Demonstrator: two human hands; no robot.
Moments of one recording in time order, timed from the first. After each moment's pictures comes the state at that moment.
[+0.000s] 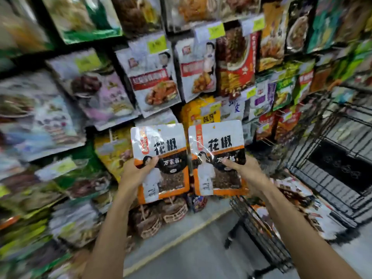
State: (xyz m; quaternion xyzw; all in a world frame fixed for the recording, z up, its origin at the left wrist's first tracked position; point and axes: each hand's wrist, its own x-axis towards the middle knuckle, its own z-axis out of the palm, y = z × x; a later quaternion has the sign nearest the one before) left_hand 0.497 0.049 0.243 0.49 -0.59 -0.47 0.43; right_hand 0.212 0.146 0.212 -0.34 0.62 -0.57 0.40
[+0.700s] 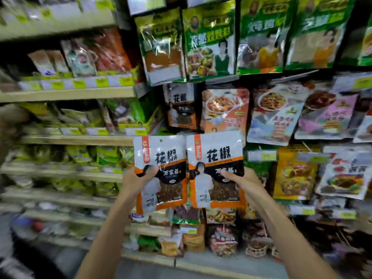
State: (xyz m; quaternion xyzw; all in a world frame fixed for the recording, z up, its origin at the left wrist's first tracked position) left_hand 1.019 0.188 0.302 0.63 -0.42 -0.28 0.59; right_hand 0.739 0.105 0.280 -0.57 0.42 -0.44 0.56
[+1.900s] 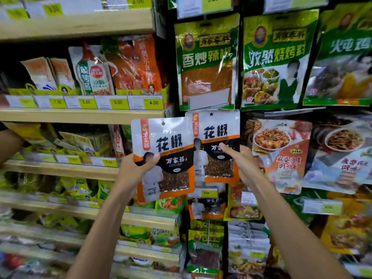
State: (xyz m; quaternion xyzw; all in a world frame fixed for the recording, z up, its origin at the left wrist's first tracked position) left_hand 1.170 0.056 0.369 0.53 -0.50 -0.28 0.62; right_hand 0.911 -0.068 0.358 -0.56 0.38 -0.50 0.54
